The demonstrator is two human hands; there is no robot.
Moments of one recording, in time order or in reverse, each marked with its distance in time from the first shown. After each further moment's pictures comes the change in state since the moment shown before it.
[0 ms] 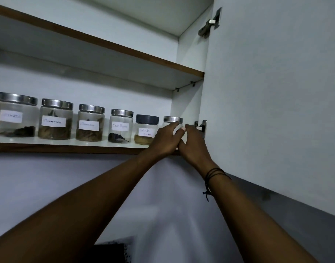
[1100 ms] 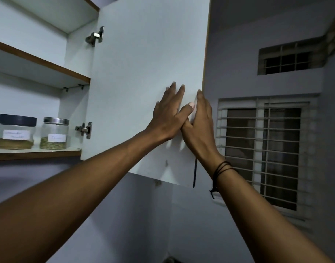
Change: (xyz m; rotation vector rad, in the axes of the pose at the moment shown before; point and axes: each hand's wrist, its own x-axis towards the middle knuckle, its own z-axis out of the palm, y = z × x) left_hand -0.077 0.310 0.102 -0.343 -0.145 0.510; right_hand -0.117 -0.089 -0.314 -0.491 0.494 0.058
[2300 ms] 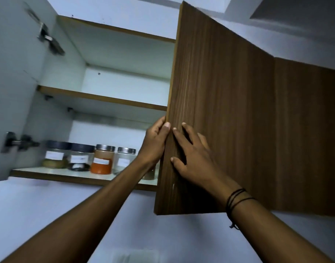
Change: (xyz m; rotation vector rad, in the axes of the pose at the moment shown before) left_hand -0.144 -0.082 -0.402 0.060 0.559 -0.203; right_hand -0.054 -0.289 0.244 0.350 -0.475 -0.589
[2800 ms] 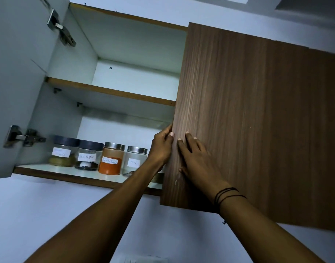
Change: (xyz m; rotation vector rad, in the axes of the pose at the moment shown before) left_hand 0.042 -0.079 -0.041 0.322 0.085 -0.070; right_hand 0.049 0.020 0.090 -0.312 -0.104 -0.033
